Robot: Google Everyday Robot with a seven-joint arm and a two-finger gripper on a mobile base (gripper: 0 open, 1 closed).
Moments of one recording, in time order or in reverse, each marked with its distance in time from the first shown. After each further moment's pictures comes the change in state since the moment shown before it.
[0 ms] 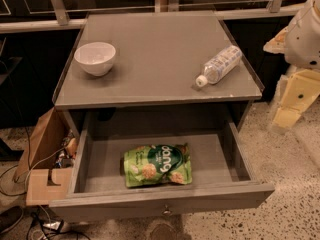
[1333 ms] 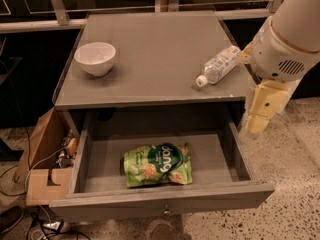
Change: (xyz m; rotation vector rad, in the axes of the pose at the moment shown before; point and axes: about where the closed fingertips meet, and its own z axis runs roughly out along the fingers) arm -0.034 0.006 0.038 -0.052 -0.024 -0.069
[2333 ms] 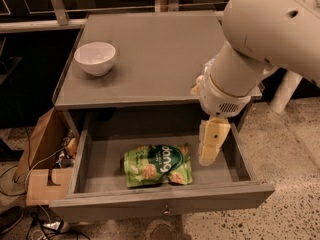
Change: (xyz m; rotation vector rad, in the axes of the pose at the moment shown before) arm -0.049 0.026 0.101 -0.090 -0.044 -0.121
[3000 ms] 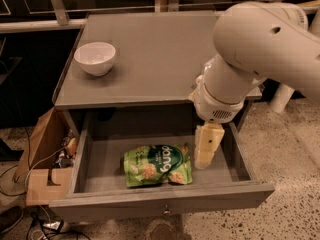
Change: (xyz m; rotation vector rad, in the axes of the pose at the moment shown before) arm 0.000 -0.001 0.023 -0.003 0.015 0.012
